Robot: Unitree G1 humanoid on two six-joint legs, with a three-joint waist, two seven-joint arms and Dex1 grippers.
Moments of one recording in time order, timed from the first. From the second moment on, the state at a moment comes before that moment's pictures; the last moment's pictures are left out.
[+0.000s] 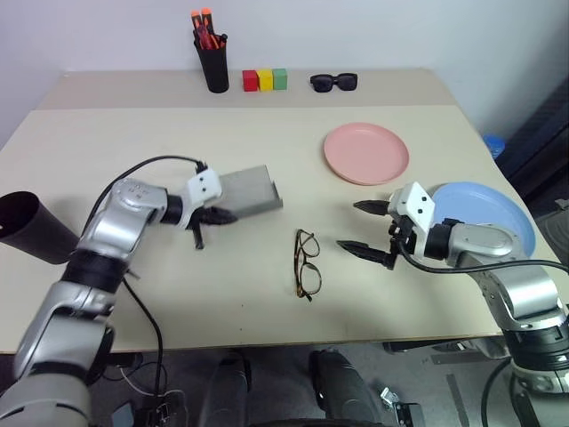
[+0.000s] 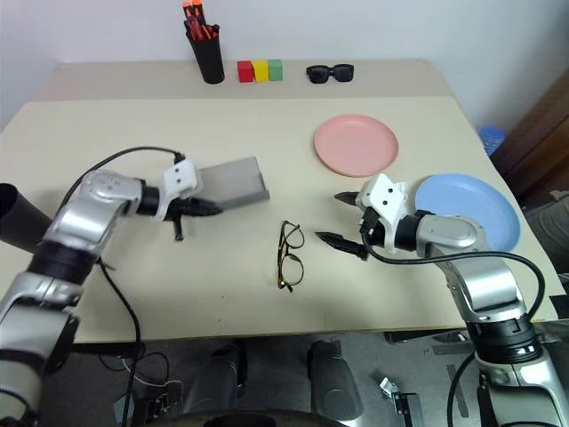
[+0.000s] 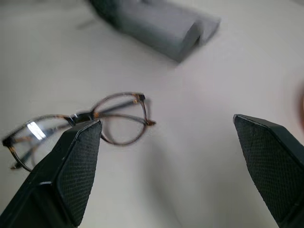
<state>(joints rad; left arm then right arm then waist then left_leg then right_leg) -0.62 0.79 -0.24 0.16 -0.15 0.35 -1.28 -0.34 -0.69 0.02 -0.29 0.42 0.55 0.91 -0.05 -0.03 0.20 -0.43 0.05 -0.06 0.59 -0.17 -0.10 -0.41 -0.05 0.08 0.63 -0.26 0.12</state>
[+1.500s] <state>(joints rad) 0.23 0.95 0.27 -0.69 -0.56 0.74 -1.06 -0.71 -0.68 0.44 0.43 -0.46 -1.06 0.77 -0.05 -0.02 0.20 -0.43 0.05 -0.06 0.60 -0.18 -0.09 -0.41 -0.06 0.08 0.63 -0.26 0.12</state>
